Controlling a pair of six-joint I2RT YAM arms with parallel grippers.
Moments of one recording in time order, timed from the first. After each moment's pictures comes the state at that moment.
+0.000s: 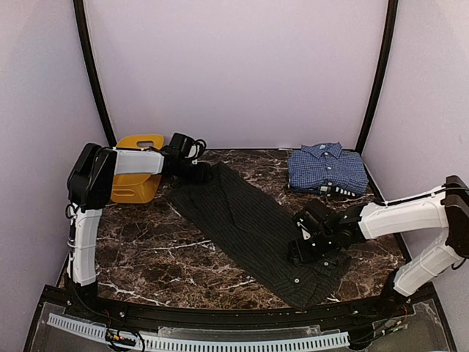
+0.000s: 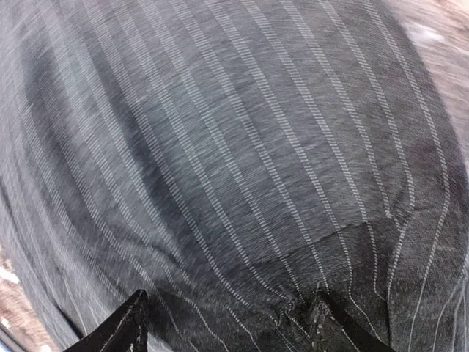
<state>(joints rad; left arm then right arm) -0.45 2.22 1.63 -0.22 0.13 -0.30 0.86 1.42 0.67 -0.43 0.05 0.57</state>
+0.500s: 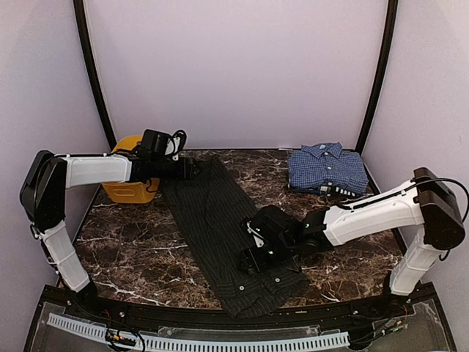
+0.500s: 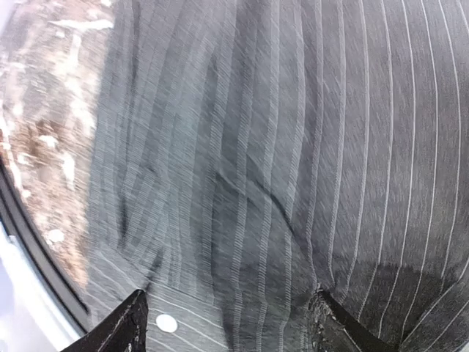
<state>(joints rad) -0.45 1.78 1.23 -0.07 0.18 -0.34 1.16 1.67 0.94 -0.27 -0.02 0.62</state>
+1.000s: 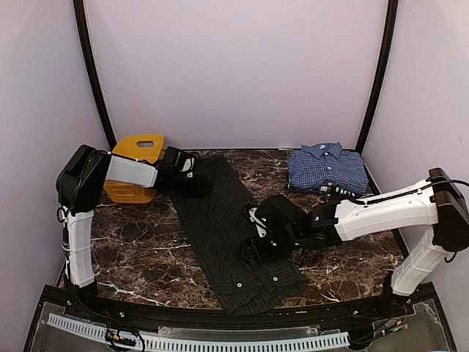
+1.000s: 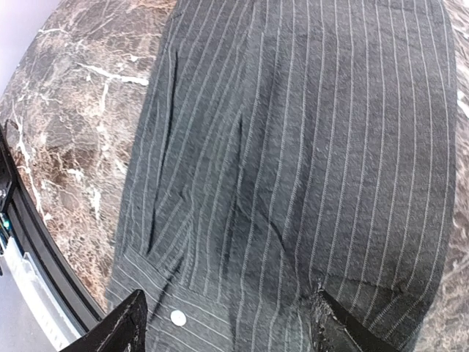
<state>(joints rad) -0.46 2.09 1.33 -0.04 0.21 -0.40 1.16 1.59 0.97 -0.27 0.05 0.55</state>
